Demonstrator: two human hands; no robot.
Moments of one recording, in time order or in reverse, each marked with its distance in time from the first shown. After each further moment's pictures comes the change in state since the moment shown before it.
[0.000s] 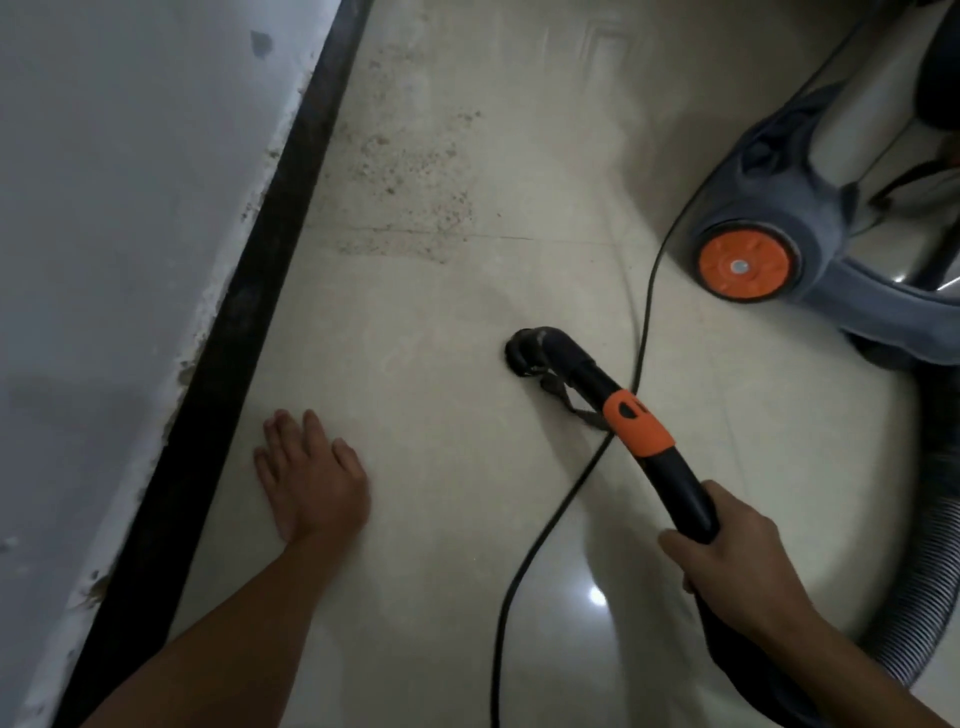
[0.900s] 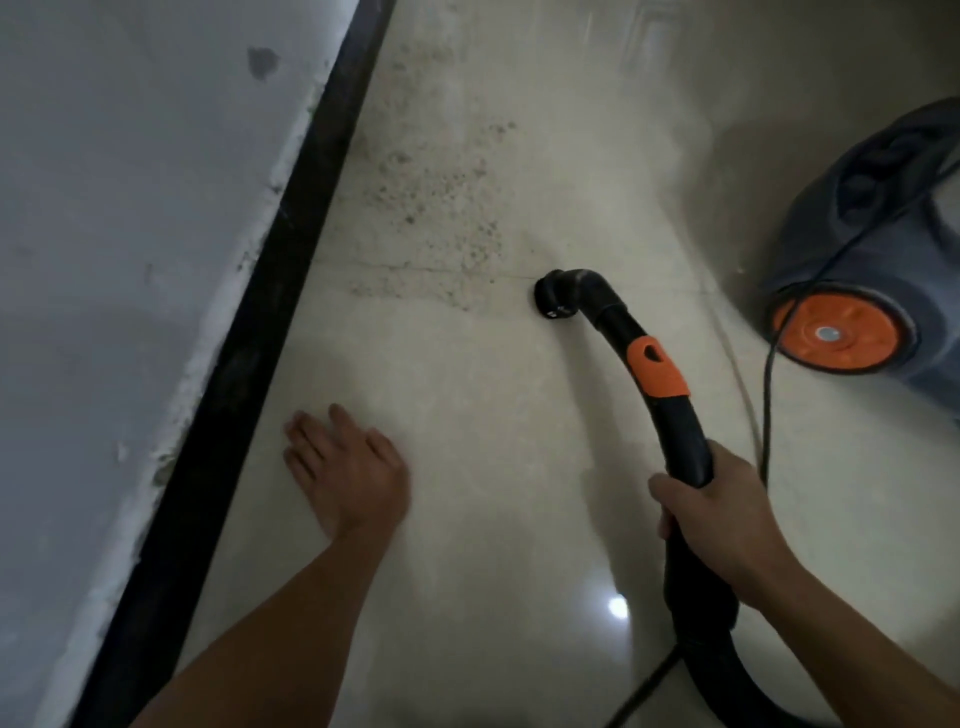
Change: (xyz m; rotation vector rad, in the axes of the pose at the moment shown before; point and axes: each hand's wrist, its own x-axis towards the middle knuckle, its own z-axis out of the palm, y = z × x) left_hand 0.084 0.064 0.026 0.002 0.025 -0.123; right_hand 0.139 -0.078 0.018 0.278 -0.039 -0.002
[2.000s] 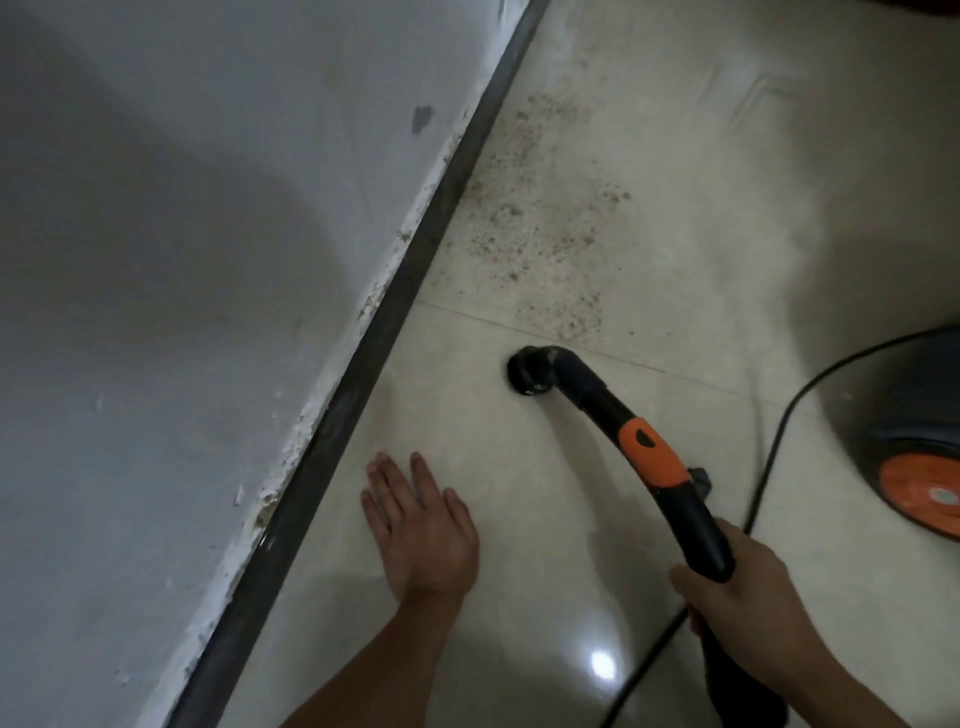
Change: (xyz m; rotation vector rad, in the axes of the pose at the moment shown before) left_hand 0.002 0.003 -0.007 0.003 -0.107 -0.016; right_hand 0.019 -0.065 0.028 -0.242 -0.200 -0.077
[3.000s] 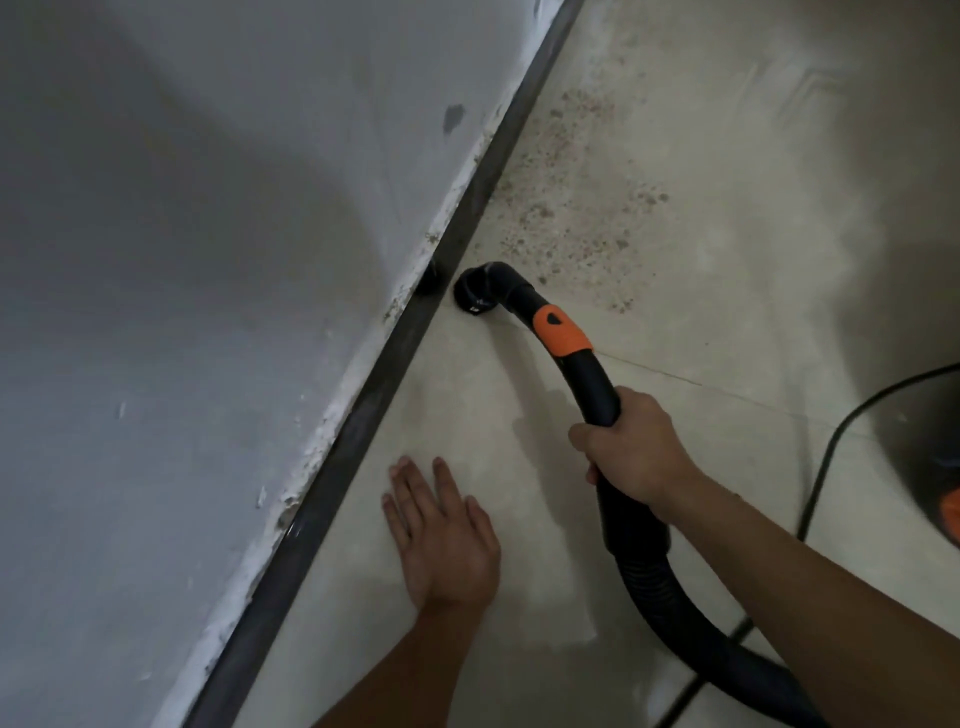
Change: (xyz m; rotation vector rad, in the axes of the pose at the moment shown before) left_hand 0.001 0.002 -0.002 0.026 -0.003 -0.003; right_hand 0.094 -0.122 0.060 0.090 -0.150 -0.144
